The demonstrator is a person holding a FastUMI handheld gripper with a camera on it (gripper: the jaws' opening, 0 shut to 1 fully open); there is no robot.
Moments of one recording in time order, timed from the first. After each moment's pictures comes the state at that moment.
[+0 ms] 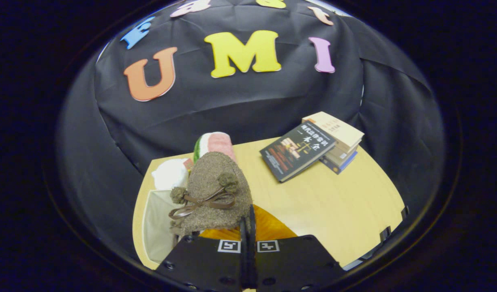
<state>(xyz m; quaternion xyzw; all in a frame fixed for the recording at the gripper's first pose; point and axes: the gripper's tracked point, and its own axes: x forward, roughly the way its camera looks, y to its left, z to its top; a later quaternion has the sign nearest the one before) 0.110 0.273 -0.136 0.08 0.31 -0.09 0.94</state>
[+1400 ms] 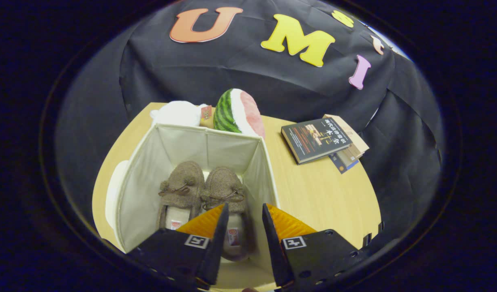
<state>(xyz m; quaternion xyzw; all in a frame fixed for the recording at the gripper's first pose) 0.094 0.354 -0.227 -0.10 0.37 -0.12 0.92</state>
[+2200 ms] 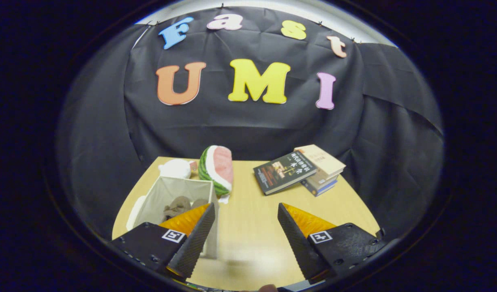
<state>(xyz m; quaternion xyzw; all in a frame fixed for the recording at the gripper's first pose) -0.003 0.214 -0.077 -0.02 0.20 -0.09 0.98</state>
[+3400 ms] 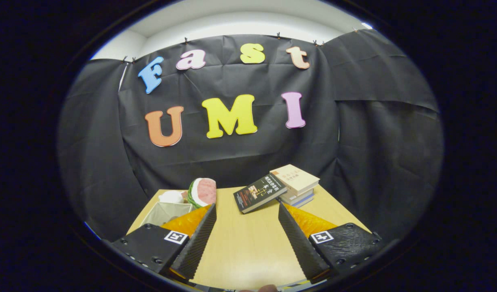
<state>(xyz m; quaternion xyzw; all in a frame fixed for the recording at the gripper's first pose) -0.089 0.098 -0.011 0.06 0.11 -0.07 0.99</state>
